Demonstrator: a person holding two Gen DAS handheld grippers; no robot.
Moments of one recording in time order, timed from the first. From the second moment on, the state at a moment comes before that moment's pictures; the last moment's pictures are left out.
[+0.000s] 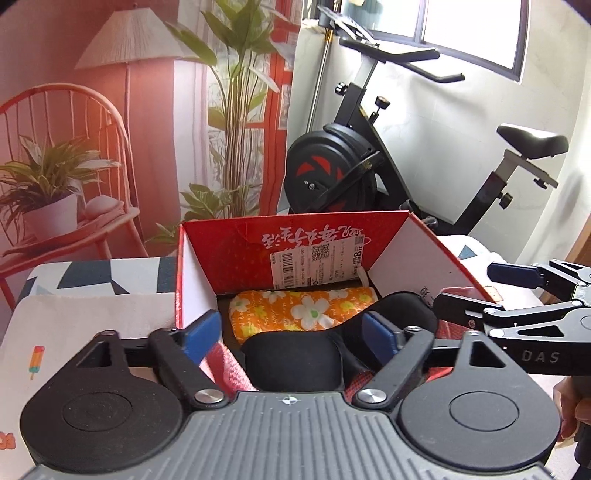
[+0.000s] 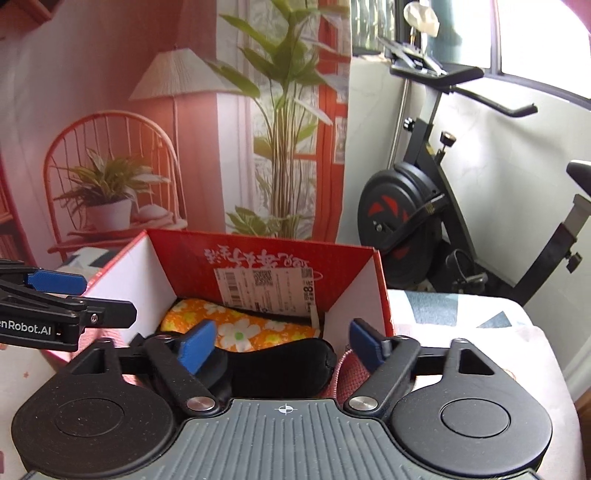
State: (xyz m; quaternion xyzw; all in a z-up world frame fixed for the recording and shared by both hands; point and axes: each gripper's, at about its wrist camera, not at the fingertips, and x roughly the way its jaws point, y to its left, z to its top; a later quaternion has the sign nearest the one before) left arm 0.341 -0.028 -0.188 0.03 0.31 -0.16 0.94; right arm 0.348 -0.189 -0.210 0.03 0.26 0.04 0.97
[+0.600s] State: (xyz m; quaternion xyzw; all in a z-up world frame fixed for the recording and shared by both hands) left arm 0.206 0.014 -0.222 -0.01 0.34 -0.16 0.93; right arm 0.194 -0.182 -0.250 0.09 0.23 0.07 0.97
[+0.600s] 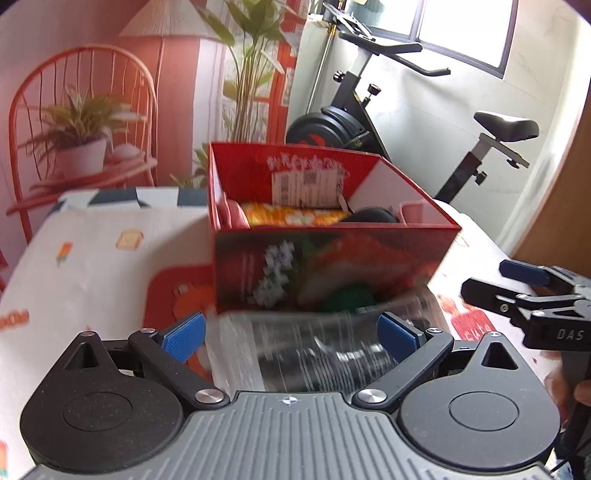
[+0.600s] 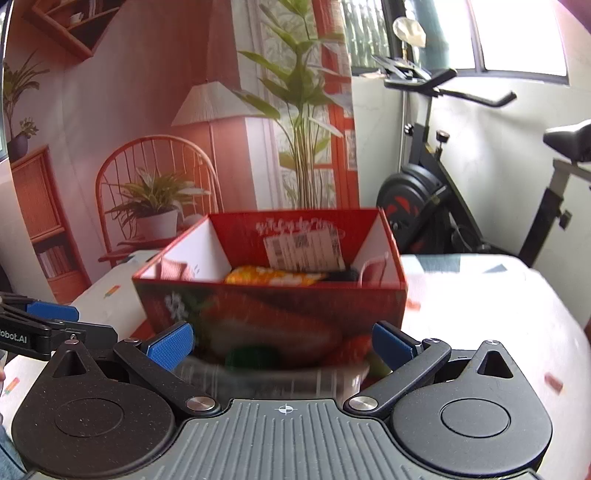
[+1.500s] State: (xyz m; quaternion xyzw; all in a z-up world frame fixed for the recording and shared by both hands) left arm 0.188 -0.002 -0.296 -0.06 0.41 -0.20 0.89; right arm 0.164 -0.157 -0.326 0.08 0.31 0.08 0.94
